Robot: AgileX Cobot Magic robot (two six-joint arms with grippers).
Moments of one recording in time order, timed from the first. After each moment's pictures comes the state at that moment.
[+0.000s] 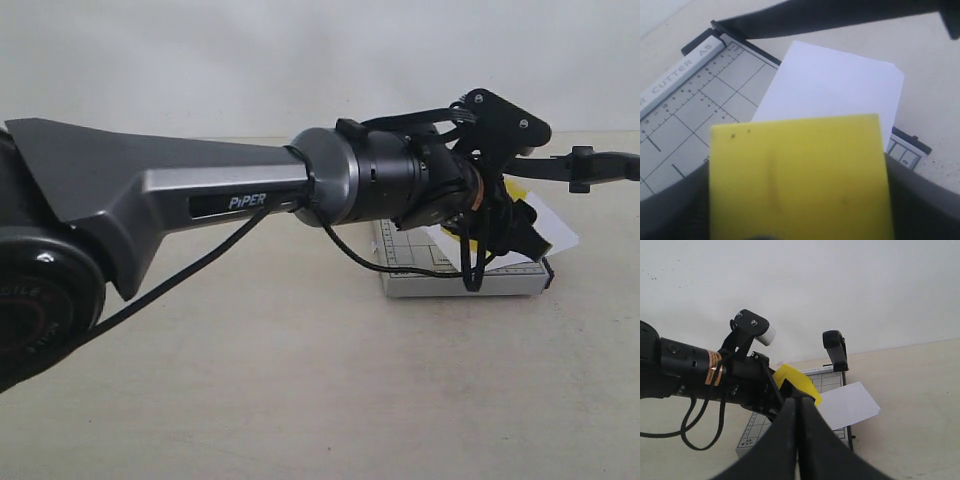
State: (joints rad) left arm -0.92 2.38 -1.91 0.49 0.35 -0.43; right arm 0.03 0.04 0.00 1.27 0.15 -1.03
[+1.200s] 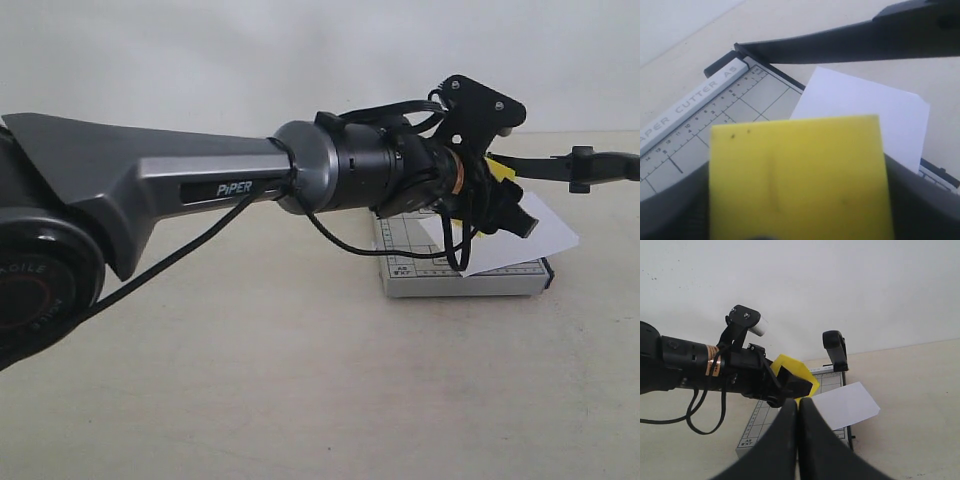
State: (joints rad) left arm -0.87 2.39 -1.91 0.49 0.25 -0.44; right arm 0.03 0.04 0.00 1.27 0.15 -1.03
